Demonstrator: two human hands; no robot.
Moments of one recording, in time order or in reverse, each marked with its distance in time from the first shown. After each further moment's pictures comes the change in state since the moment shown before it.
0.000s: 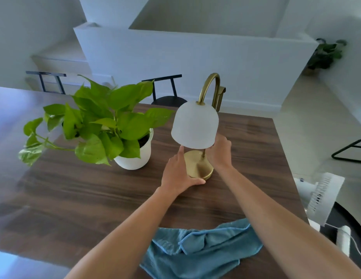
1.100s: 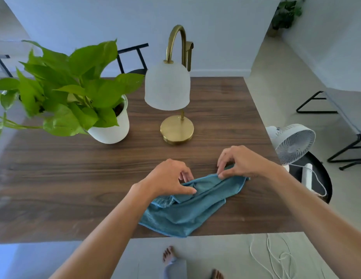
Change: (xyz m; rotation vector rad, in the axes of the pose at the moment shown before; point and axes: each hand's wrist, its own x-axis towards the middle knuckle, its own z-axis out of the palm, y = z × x) left_hand -0.100 0.003 -0.022 0.016 -0.567 0.422; right_hand -0.117 0.083 -0.114 -0.285 -0.804 -0.066
